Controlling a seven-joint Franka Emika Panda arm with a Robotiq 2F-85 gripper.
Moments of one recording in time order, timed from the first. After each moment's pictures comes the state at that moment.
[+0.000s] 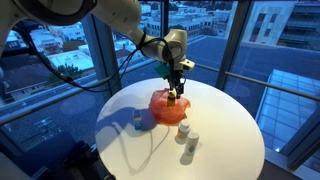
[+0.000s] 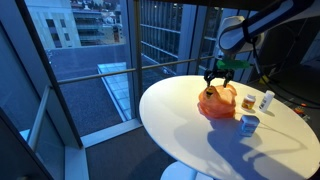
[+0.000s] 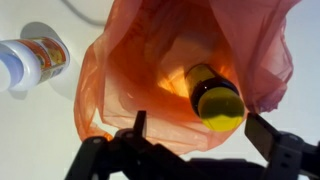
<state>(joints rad) 0.02 0.66 -0.09 -1.60 0.01 2.23 0.48</state>
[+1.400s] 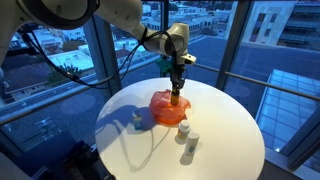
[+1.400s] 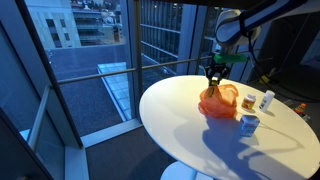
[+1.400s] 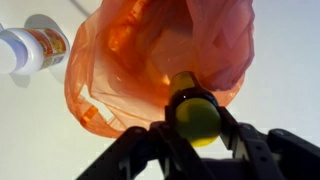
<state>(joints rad) 0.03 0.68 -0.09 -1.49 0.02 2.13 0.47</state>
